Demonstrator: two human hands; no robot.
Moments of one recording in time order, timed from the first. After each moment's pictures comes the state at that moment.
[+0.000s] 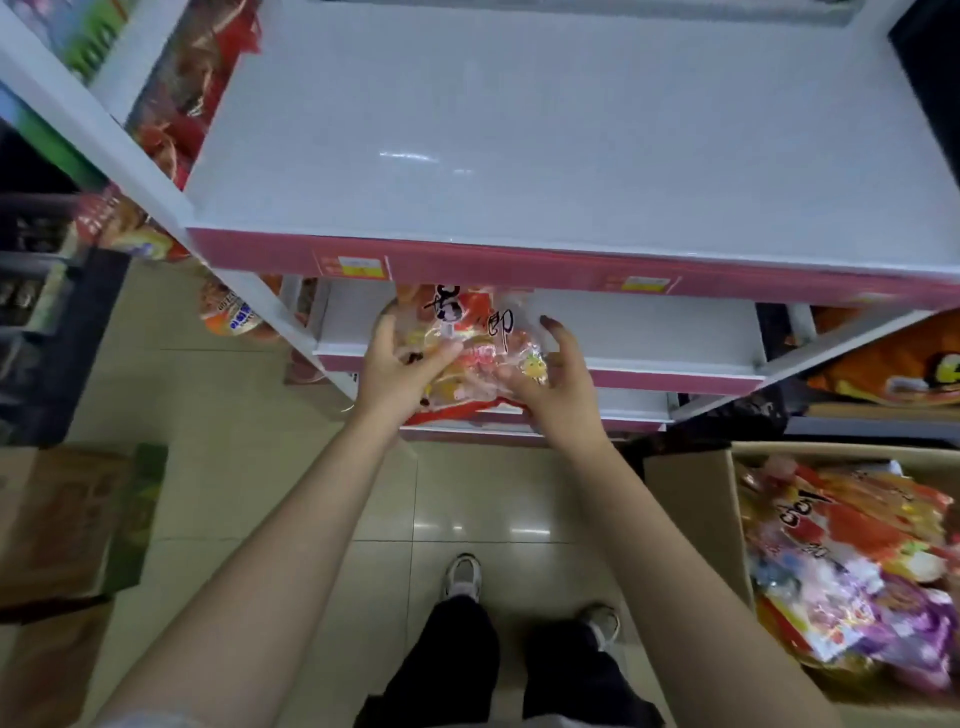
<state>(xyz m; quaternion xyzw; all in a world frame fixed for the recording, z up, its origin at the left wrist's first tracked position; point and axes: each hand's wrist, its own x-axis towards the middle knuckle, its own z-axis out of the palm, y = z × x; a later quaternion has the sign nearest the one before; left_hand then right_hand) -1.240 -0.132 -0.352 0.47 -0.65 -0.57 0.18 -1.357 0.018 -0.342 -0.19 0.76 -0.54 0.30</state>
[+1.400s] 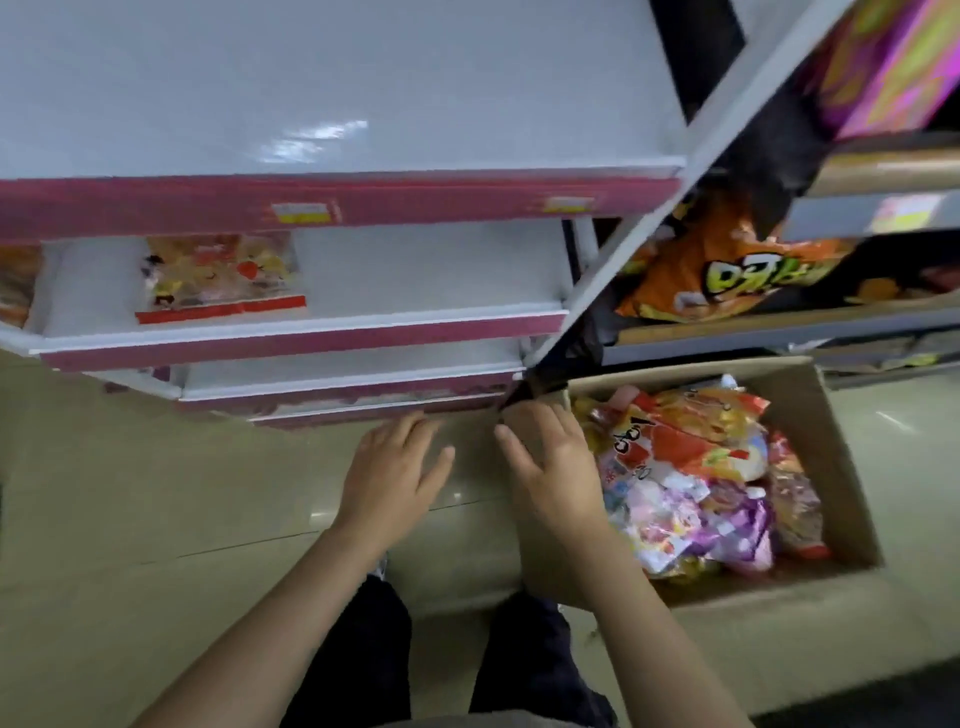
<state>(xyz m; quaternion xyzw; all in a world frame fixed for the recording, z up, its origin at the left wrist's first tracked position) -1.308 0.100 -0.417 0.18 -0.95 -0.26 0.00 -1.428 0.264 -0.388 -0.26 0.90 -0.31 0.17</state>
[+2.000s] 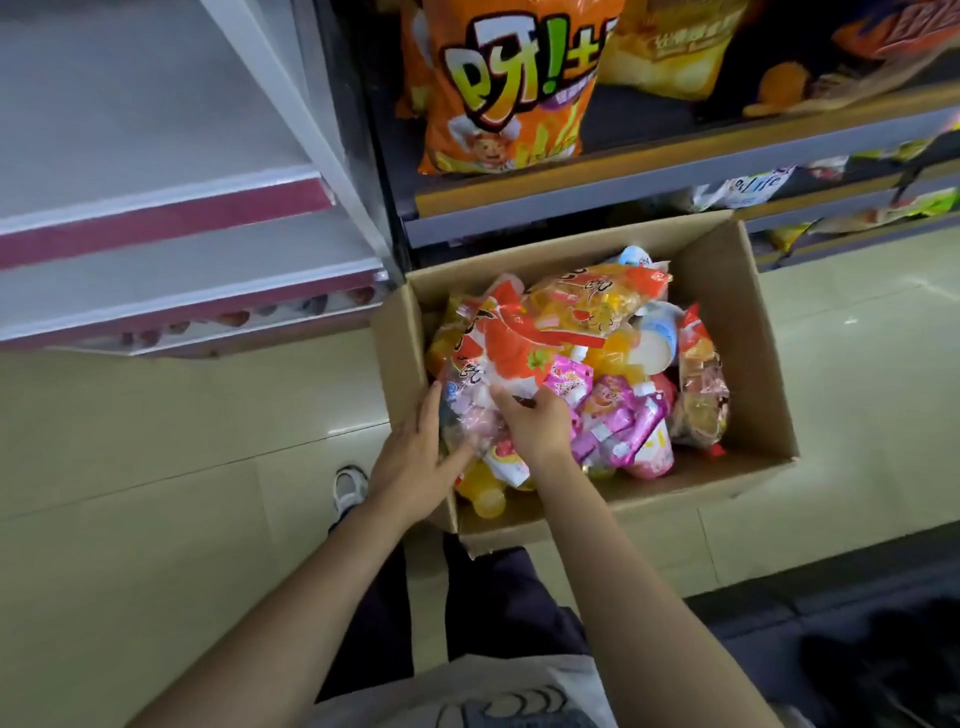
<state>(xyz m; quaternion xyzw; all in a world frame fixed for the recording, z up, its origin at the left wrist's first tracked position) -1.403 0.346 -0.498 0.30 -0.84 -0.39 -0.22 -1.515 0.459 -0.502 0.14 0.82 -0.40 0.39</state>
